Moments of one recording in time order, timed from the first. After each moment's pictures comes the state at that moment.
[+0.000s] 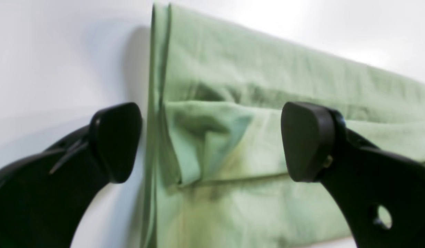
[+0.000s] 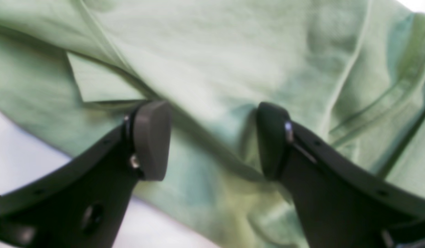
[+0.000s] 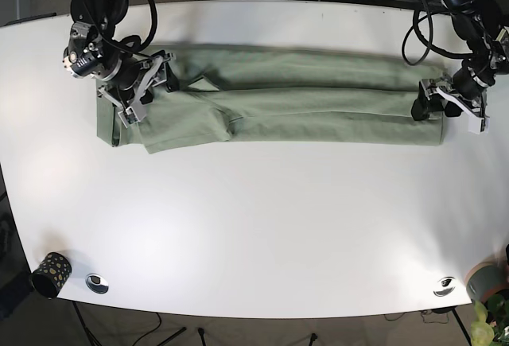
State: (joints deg) left arm 3.3 -15.4 -37.1 74.0 -35.3 -37.4 50.5; right arm -10.7 10.2 20.4 97.4 22.7 39.9 -57.8
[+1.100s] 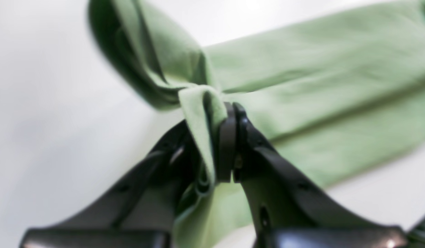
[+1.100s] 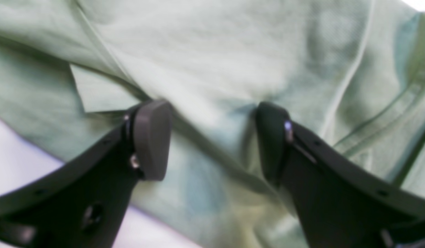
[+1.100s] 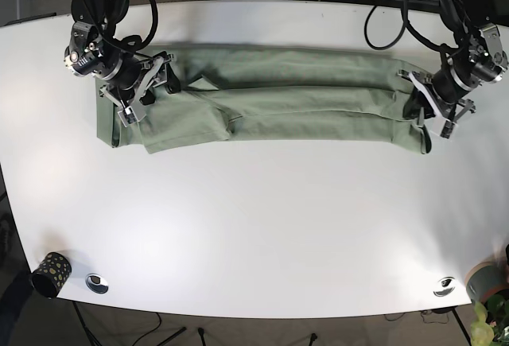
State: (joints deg) left arm 11.8 -14.3 -24.7 101.4 -29.3 -40.0 52.7; right arm -10.7 10.1 20.5 95.0 22.8 39.9 -54.5
